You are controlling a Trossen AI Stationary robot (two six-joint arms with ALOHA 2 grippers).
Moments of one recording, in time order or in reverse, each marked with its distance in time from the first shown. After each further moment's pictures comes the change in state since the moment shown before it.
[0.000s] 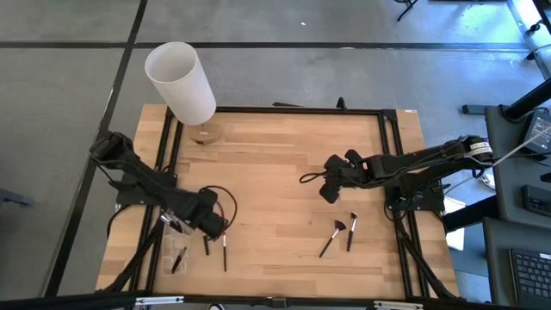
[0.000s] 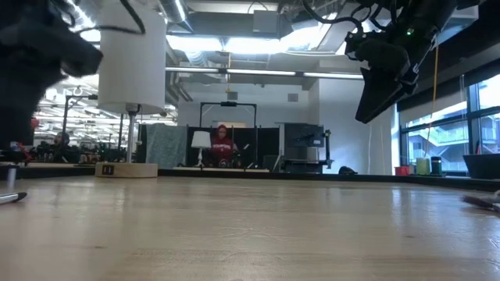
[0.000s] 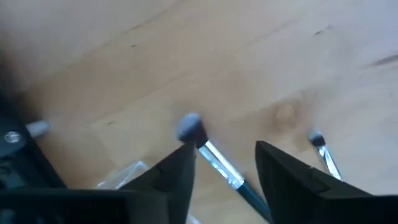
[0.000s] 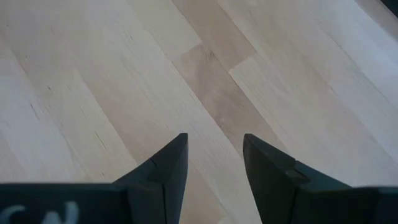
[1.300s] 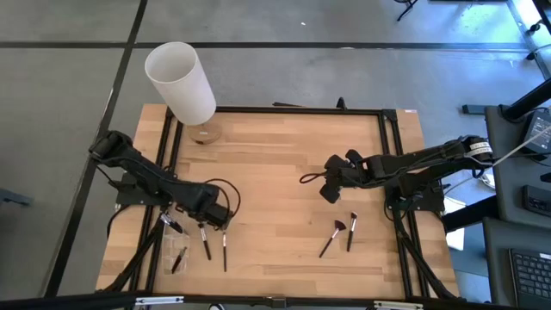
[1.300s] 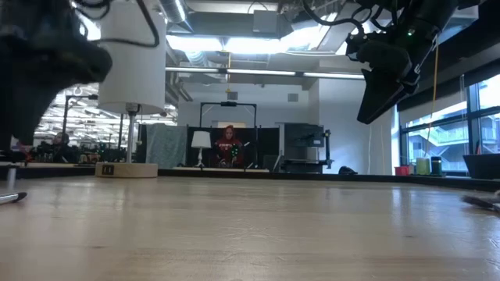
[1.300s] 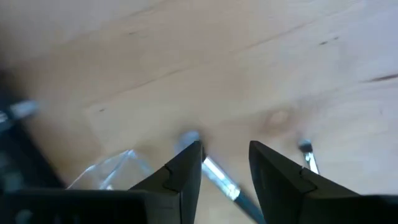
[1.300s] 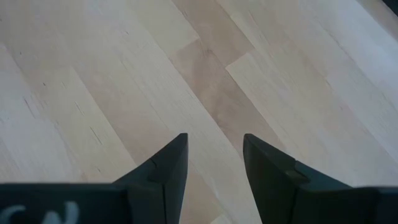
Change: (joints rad) left arm 0.100 -0.018 -0.017 0.032 0.105 -0.006; right arm 0.000 0.000 0.000 -0.016 0.000 0.007
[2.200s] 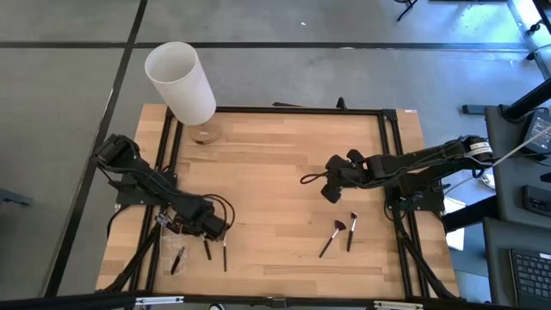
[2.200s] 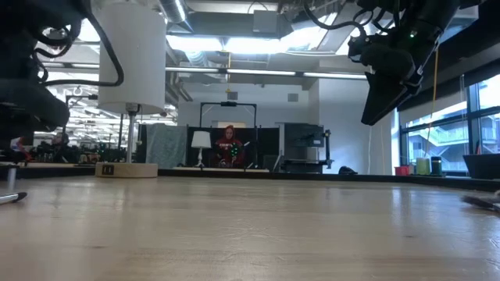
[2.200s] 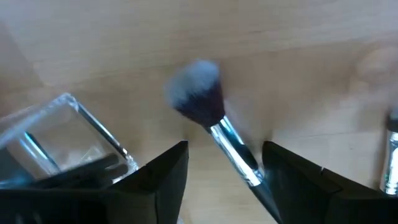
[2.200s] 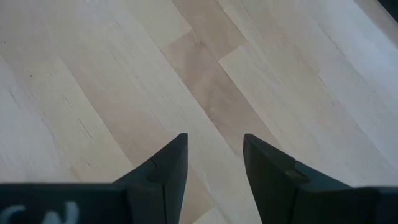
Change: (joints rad) left arm -0.099 0.085 -0.178 0.320 0.209 -0.263; right arm 0.000 0.000 0.000 -0.033 0.008 -0.004
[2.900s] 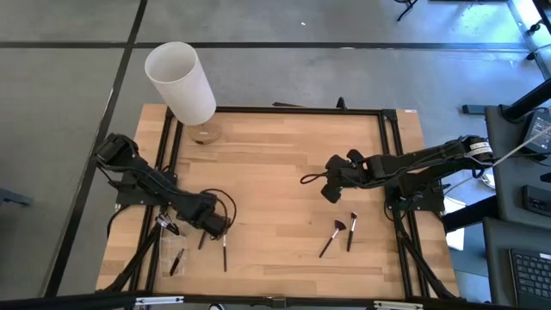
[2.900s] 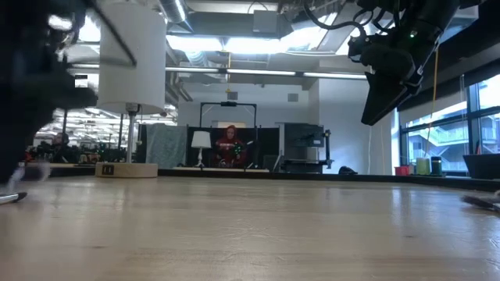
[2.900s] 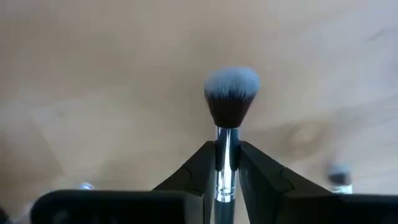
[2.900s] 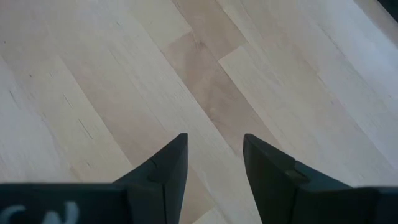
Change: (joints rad) left arm 0.010 -0.018 0.049 -0.106 -0.263 0.116; right arm 0.000 0.000 0.000 0.000 0.000 0.002
